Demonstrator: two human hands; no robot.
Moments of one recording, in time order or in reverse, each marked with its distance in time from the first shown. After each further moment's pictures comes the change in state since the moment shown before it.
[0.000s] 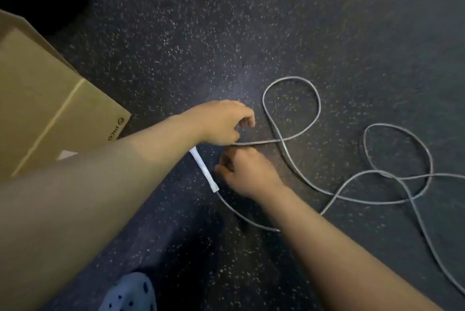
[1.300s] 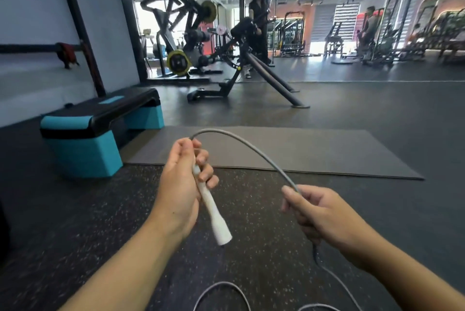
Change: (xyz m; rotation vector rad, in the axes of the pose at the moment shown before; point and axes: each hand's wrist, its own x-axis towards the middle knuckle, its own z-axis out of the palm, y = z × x) left_hand 0.024 0.202 -0.232 -1.567 0.724 0.620; right_hand -0.109 0.073 -0.358 0.799 0.621 -0.092
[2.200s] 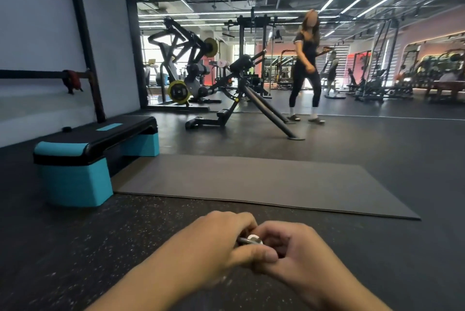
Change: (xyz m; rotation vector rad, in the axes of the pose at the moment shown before) left_hand -0.011 0.021 0.040 1.638 -0.643 0.099; right_hand 0.012 -0.018 0.014 -0.292 -0.005 -0.273
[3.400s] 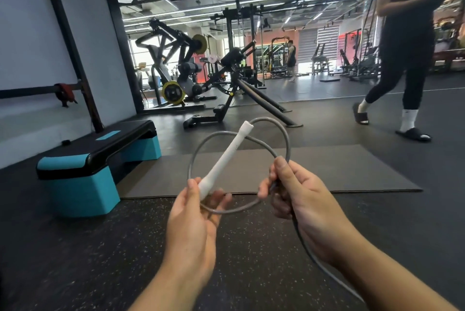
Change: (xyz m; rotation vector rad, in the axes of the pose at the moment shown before) left_hand 0.003 0.002 0.016 -1.878 0.810 -0.406; right_hand 0.017 -0.036 -0.009 0.711 0.203 0.005
